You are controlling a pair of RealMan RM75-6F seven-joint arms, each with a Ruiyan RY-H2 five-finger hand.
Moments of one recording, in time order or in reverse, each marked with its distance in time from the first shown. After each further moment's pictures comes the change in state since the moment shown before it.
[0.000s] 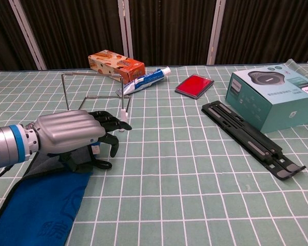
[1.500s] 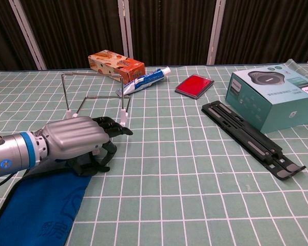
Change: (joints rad) left arm -0.007 -0.077 0.010 0.111 -0.006 -0.003 -0.005; right arm 0.008 -0.008 0.001 0.016 0.014 -0.021 -0.008
